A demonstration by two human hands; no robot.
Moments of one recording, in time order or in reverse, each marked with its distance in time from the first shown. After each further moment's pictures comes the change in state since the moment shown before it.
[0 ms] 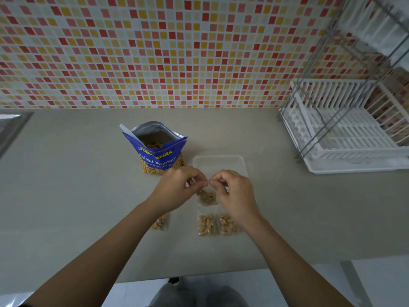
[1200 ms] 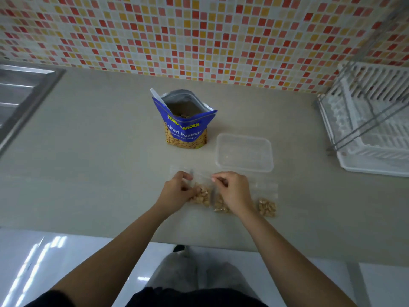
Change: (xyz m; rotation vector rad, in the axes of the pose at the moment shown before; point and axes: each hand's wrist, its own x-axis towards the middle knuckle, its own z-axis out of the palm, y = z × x) left_hand -0.076 -0.062 0.051 -0.347 0.097 -0.730; right_hand -0.022 0.030 0.073 0.039 -0.205 0.146
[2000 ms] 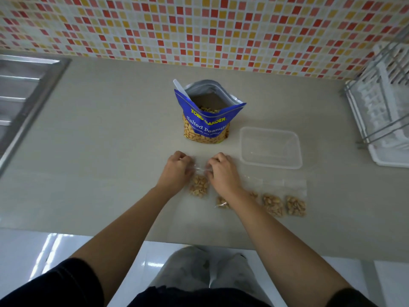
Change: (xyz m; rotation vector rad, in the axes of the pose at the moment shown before) left_hand 0.065 -0.046 -0.054 0.476 0.129 0.359; right_hand 0.048 -0.024 0.085 -0.470 -0.183 -0.112
